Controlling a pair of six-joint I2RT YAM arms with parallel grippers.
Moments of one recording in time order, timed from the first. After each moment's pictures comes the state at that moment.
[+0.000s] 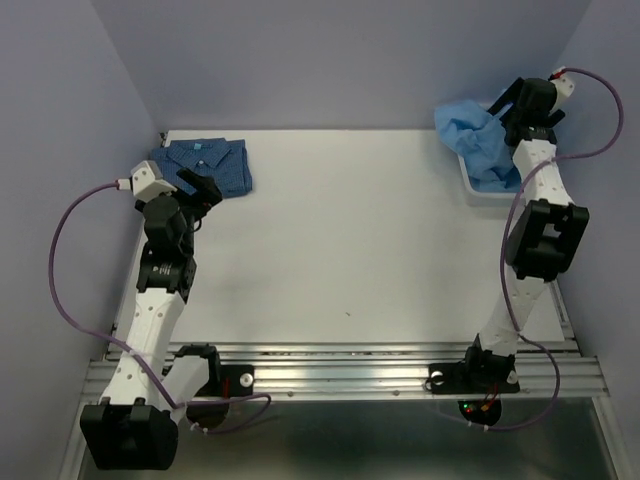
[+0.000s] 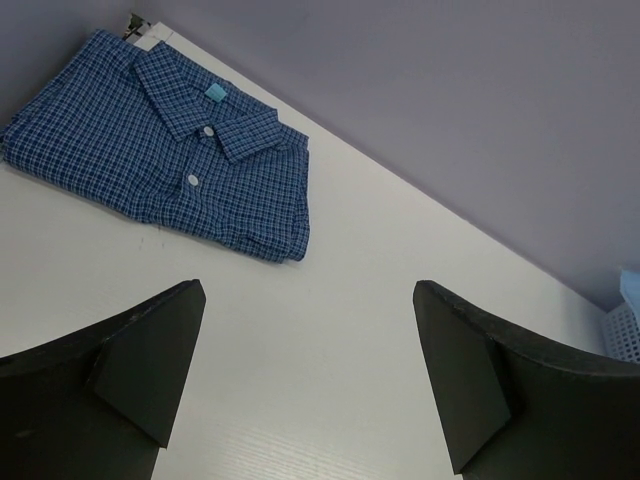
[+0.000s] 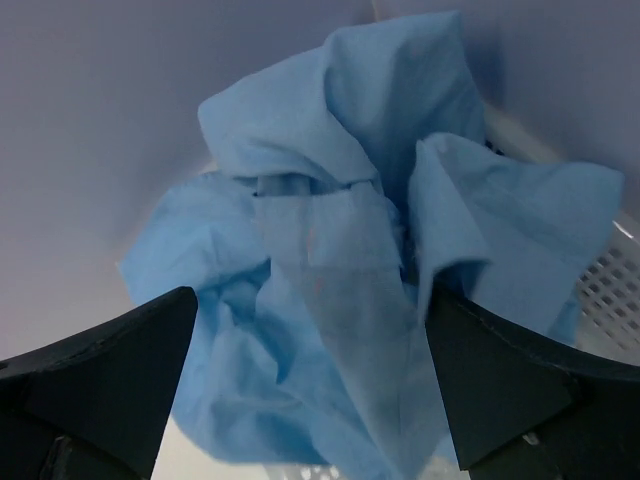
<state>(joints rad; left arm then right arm) -0.03 0.88 0.75 0.01 -0.20 -0.55 -0.20 2.00 1.87 -0.17 0.31 0.45</state>
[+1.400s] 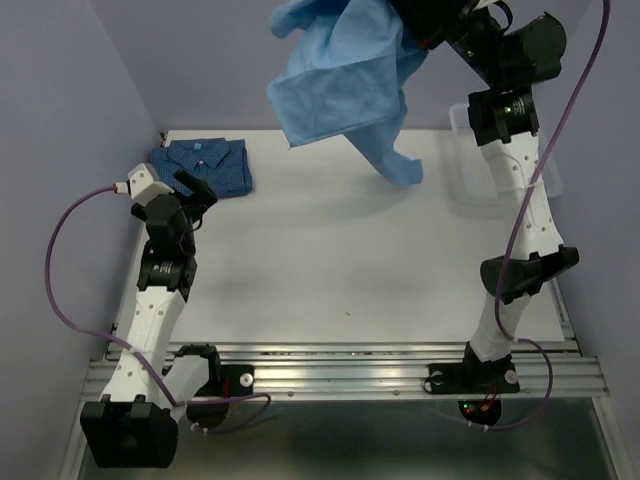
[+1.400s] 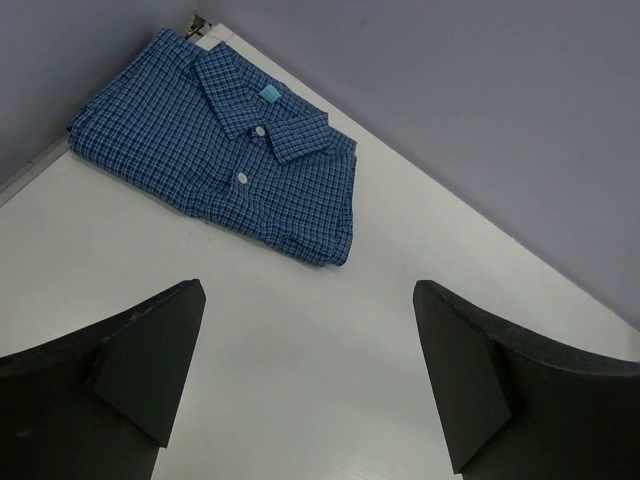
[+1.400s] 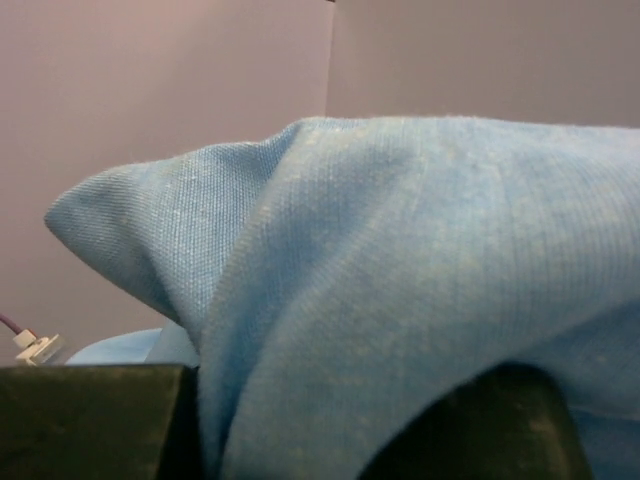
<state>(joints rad) -0.03 0.89 0.75 -0.03 -0.31 -0.54 0.28 1.88 2.47 0.21 -0.64 0.38</state>
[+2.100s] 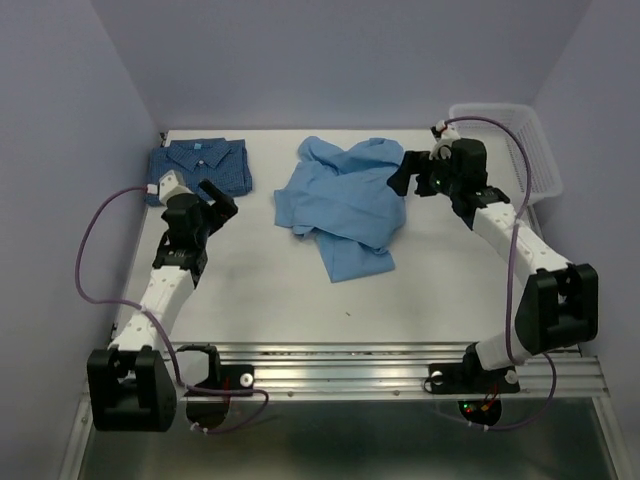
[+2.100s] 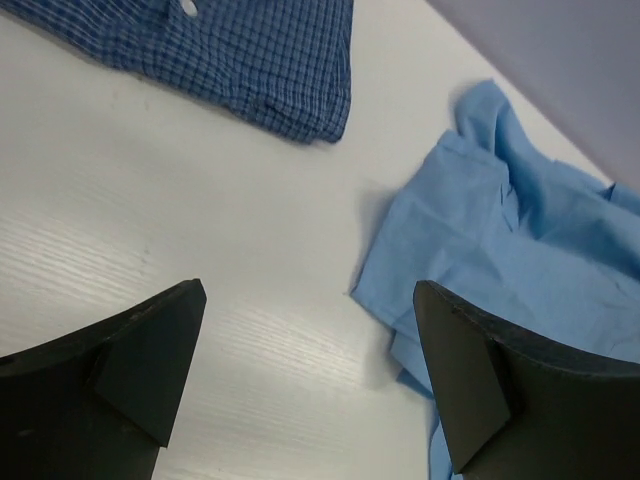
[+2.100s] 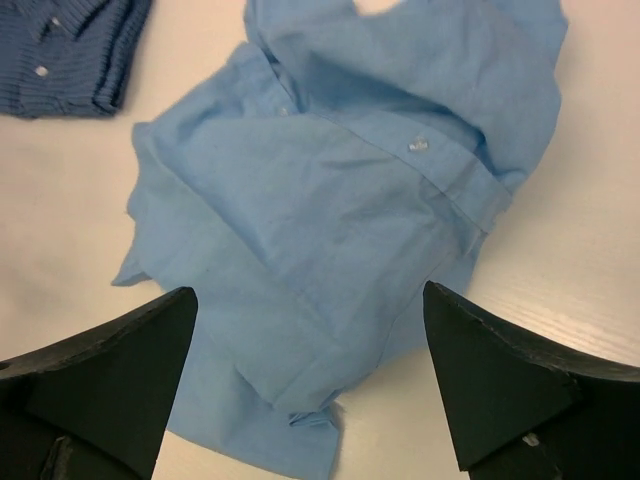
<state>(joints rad) -0.04 1.05 0.68 -0.01 -0.15 -0.64 0.18 1.52 1.15 -0.08 -0.35 0.23</state>
